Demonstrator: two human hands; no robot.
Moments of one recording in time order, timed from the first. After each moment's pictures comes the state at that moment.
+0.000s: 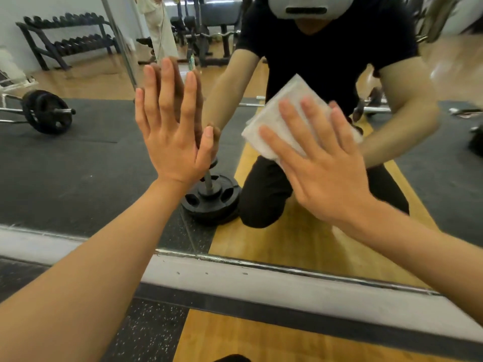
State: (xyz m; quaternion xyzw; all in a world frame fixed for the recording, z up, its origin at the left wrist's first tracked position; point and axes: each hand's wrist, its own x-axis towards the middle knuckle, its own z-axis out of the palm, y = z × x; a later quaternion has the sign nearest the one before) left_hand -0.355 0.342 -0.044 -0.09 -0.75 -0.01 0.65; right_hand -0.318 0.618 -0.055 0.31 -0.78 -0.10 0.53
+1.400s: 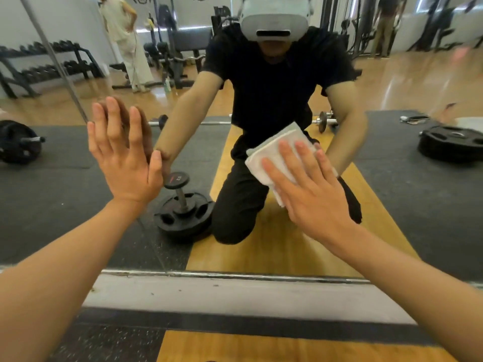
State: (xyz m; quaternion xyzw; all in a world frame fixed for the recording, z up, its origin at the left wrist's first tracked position) left_hand -0.353 0.340 -0.046 -0.10 -0.76 -0.02 0.64; right_hand -0.299 0.703 -0.091 0.24 -0.84 -0.09 0.48
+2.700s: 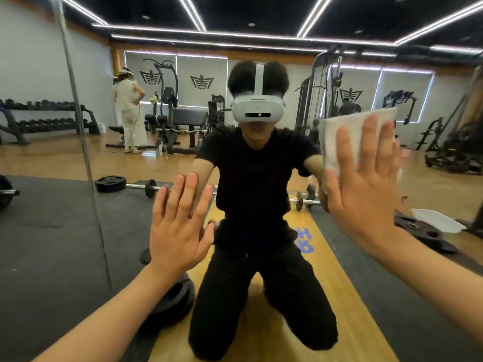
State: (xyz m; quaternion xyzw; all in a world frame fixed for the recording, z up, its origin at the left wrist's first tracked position) left_hand -0.347 0.439 0.029 -0.17 -0.75 -0.01 0.64; right_hand -0.305 0.770 0.140 0.07 -0.79 -0.04 0.60
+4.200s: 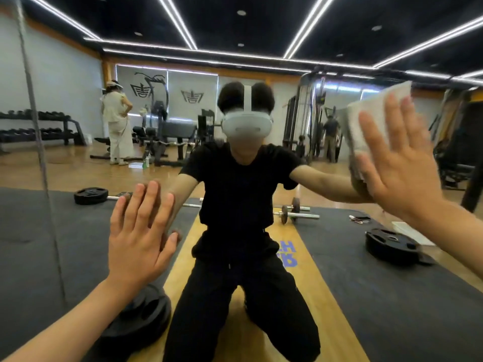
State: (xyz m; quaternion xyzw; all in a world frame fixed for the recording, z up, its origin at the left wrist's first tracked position) left_hand -0.345 0.442 0.028 -0.15 -0.74 0.00 0.66; right_hand -0.285 0.885 0.203 0.11 -0.81 -0.14 0.56
